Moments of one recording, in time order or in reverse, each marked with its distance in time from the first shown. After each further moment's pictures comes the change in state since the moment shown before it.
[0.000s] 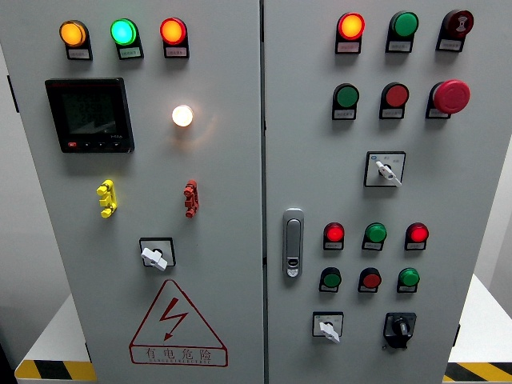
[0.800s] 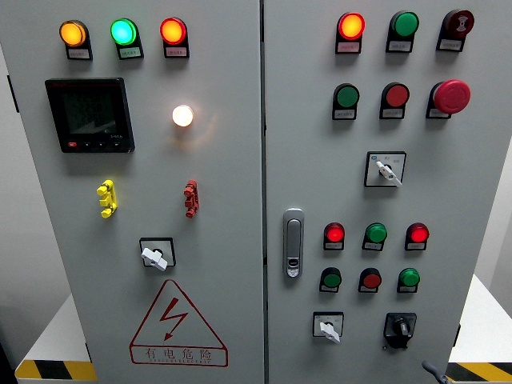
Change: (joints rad) left arm 0.000 0.000 0.000 0.000 0.000 0.000 0.000; right arm 0.183 0.015 0.016 -0.040 0.001 -0.046 -0.033
